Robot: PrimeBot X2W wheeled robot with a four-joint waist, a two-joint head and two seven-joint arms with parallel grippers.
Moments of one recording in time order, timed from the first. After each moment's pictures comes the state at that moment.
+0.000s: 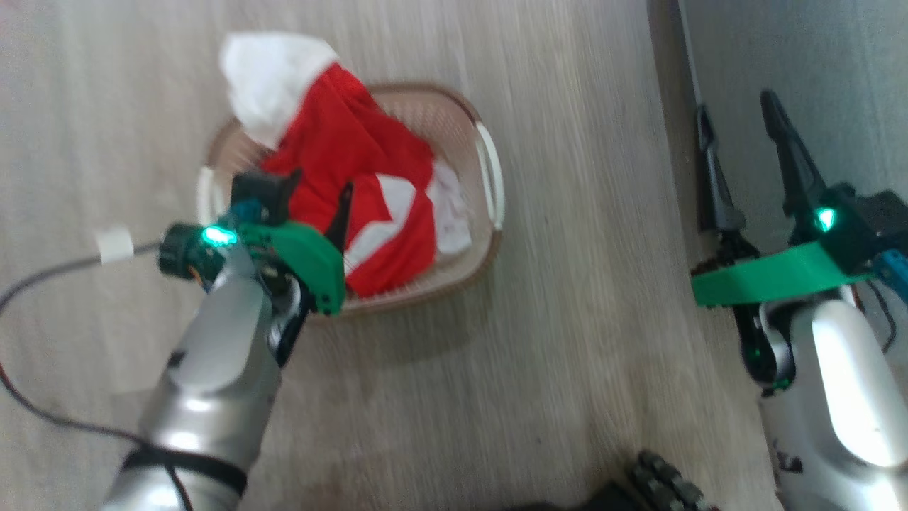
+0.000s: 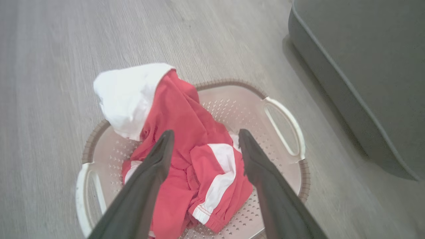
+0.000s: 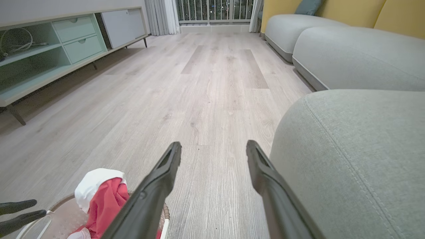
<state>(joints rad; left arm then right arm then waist) -0.64 0.04 -0.27 0.78 -0.19 -0.08 -0.16 -0.34 -0.10 0.04 0.12 0.17 0.13 -0.25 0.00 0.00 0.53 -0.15</state>
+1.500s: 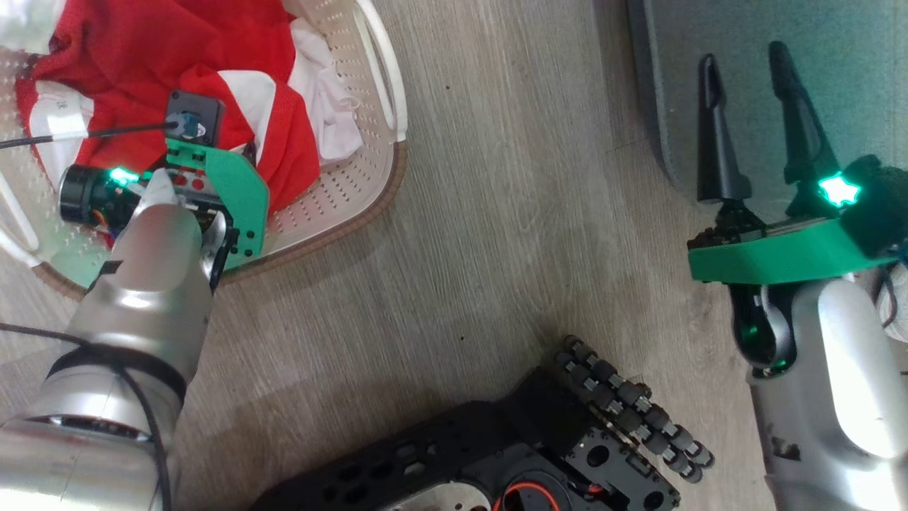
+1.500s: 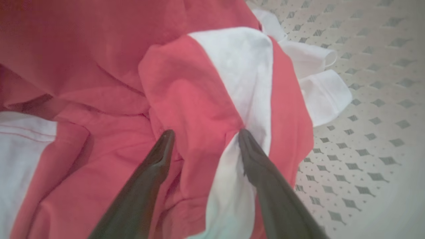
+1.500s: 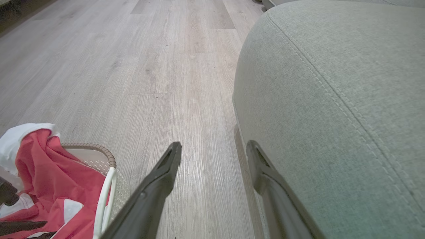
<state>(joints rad) -1.01 0.10 -0.35 1.28 -0.14 0.00 -0.10 -0.39 -0.05 0.04 0.04 0.23 0.13 -0.25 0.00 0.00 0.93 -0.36</state>
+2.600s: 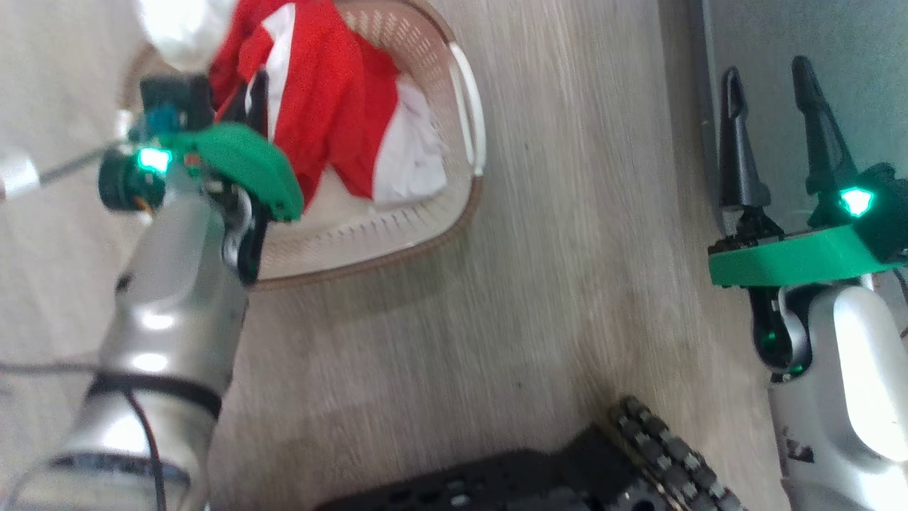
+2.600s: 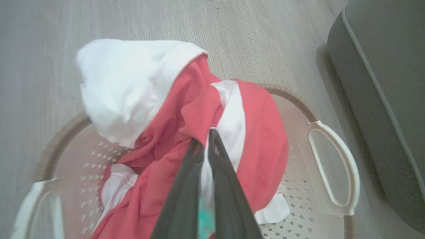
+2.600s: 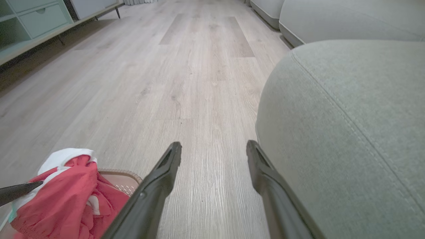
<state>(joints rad) -0.91 0.05 -0.22 1.01 -0.32 -0.05 -0.25 -0.37 -0.07 0.00 0.06 0.20 0.13 -0.25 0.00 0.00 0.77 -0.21</state>
